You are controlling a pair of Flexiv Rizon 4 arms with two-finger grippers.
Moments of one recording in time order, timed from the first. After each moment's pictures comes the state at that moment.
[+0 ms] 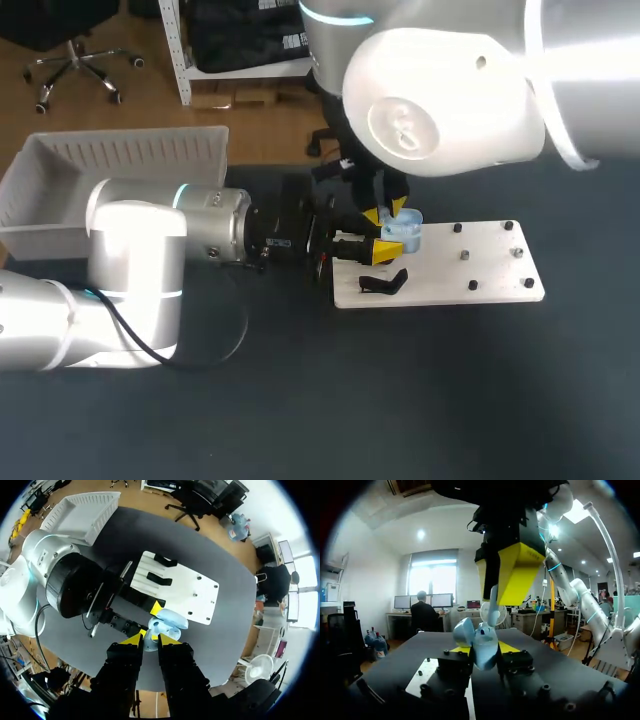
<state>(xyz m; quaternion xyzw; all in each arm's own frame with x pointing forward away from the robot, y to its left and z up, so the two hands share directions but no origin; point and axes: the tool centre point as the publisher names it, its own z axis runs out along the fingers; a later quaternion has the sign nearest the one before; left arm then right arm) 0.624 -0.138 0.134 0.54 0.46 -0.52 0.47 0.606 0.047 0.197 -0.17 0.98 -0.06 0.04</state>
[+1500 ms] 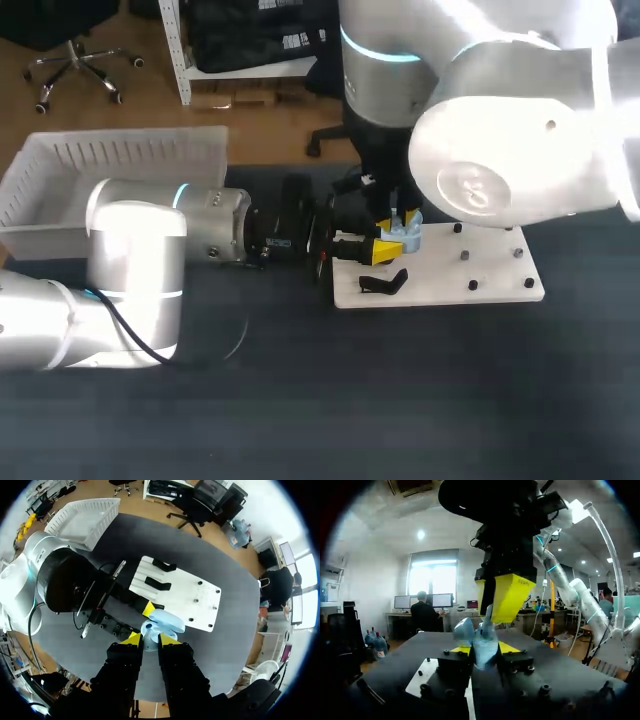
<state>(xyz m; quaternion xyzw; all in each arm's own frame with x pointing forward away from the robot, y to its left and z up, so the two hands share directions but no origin) 0.624 -0.138 0.134 0.54 0.46 -0.52 0.47 0.607 0.036 0.183 -0.17 0.98 -0.03 0.08</state>
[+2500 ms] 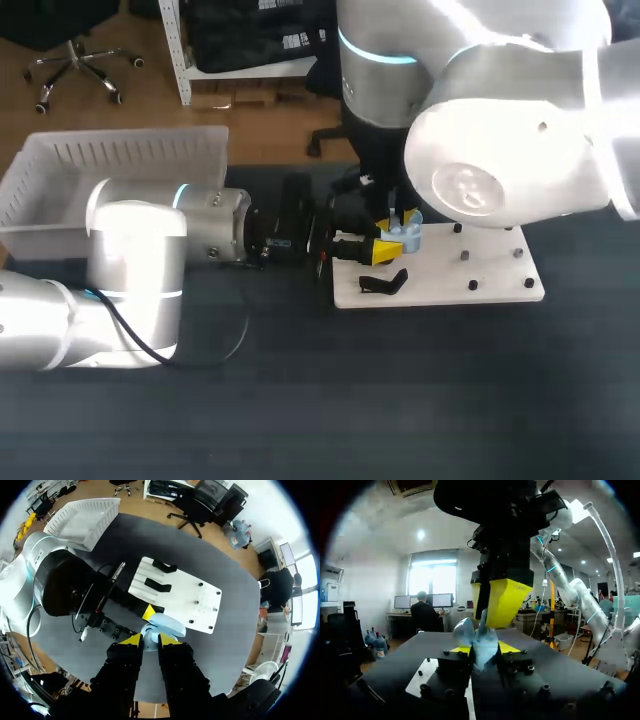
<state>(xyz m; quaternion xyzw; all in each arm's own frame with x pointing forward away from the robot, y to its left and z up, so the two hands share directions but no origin) 0.624 -0.138 0.134 0.54 0.46 -0.52 0.47 0.612 0.037 0.180 -0.18 0.98 -0.03 0.08</state>
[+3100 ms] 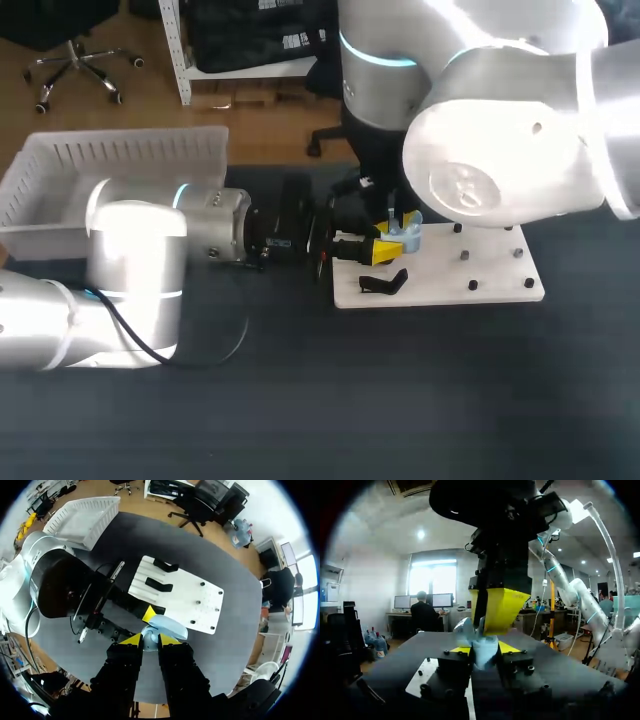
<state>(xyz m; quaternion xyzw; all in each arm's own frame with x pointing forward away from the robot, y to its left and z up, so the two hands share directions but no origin) 0.624 -0.138 0.134 0.54 0.46 -0.52 0.47 0.614 0.037 0.173 -0.18 0.98 -0.03 0.08</state>
